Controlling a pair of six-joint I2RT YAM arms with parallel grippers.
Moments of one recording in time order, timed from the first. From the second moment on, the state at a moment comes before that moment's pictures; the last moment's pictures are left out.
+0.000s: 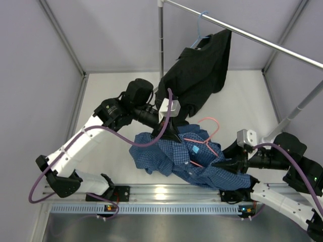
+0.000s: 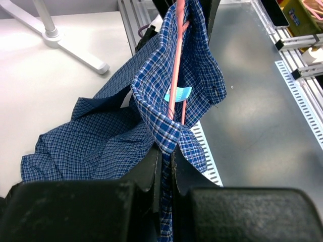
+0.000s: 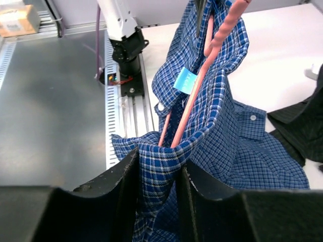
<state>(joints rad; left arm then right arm) -0.82 1.34 1.61 -0.85 1.01 0.36 0.84 0.45 1.05 -0.79 -0.57 -0.07</state>
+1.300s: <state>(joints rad) -0.80 0.80 1.42 -0.41 -0.16 0.05 0.85 0.58 1.76 -1.24 0.16 0.04</state>
